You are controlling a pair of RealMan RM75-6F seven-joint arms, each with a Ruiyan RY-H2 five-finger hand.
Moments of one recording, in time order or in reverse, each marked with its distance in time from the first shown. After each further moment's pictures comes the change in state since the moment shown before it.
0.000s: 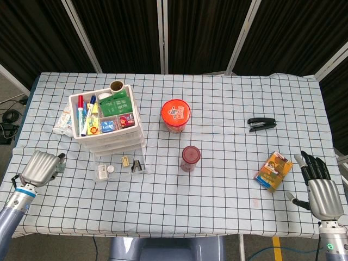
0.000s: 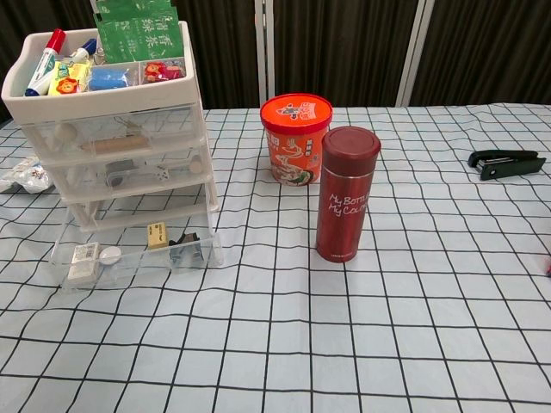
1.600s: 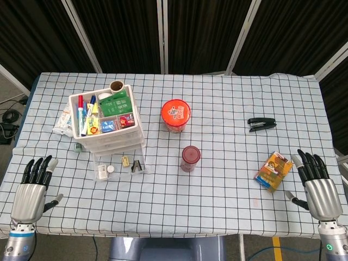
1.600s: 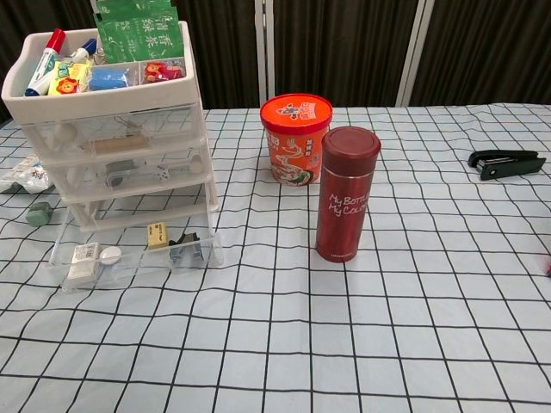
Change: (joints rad) left arm 0.325 -0.129 0.014 -0.177 0.166 0.478 -0.029; right arm 0.007 -0.037 -0.002 0.098 -0.093 0.072 -0.032
